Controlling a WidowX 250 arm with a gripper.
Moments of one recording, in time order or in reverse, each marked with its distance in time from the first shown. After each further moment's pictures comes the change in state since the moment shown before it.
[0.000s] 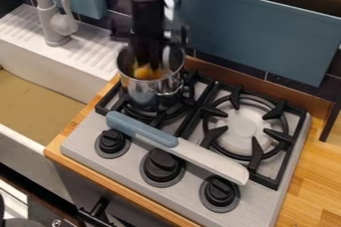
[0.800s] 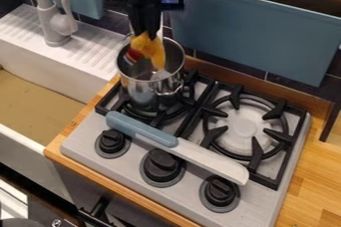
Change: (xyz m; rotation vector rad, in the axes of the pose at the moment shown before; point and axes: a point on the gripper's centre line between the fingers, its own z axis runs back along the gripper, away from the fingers) arm 0.006 0.001 0.042 -0.070 0.051 0.017
